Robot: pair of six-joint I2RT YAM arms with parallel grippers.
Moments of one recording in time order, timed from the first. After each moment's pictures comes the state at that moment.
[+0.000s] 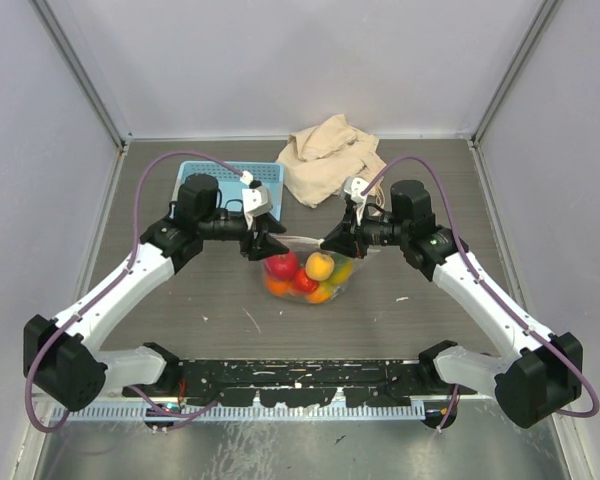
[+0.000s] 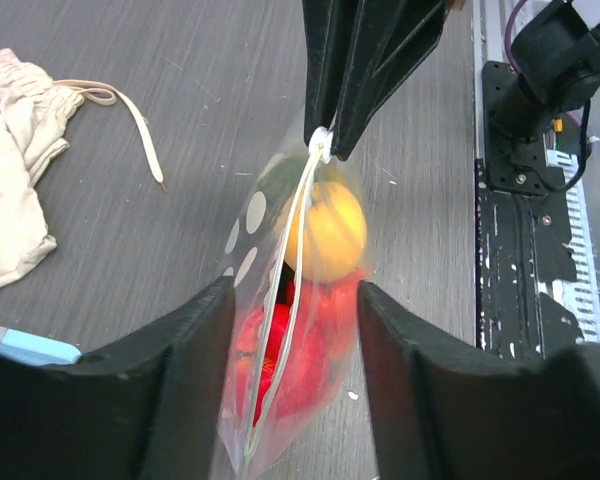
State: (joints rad) left arm -0.52 1.21 1.03 -0.23 0.86 0.28; right arm 0.42 1.12 0.93 -0.25 -0.83 -0.19
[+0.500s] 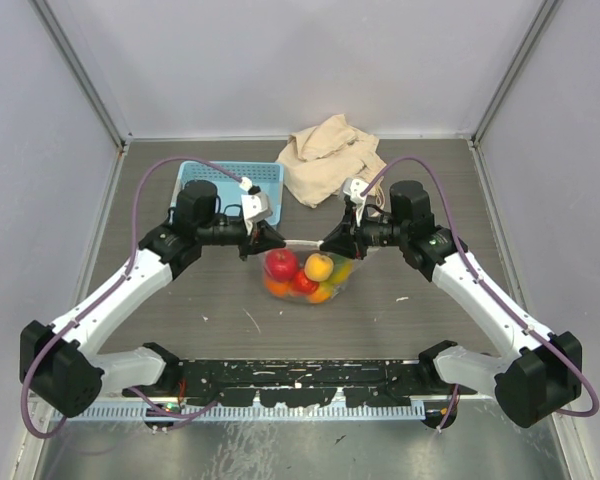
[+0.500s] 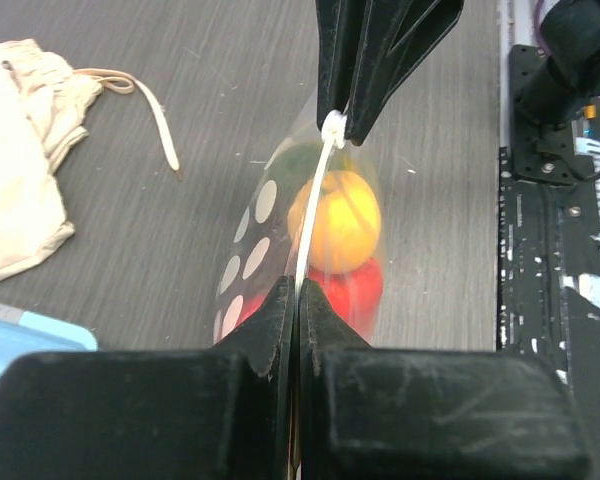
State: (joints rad) left arm -0.52 1.20 0.99 -0.22 0.84 0.30; right arm 0.42 1.13 0.93 -0.25 -0.84 -0.19
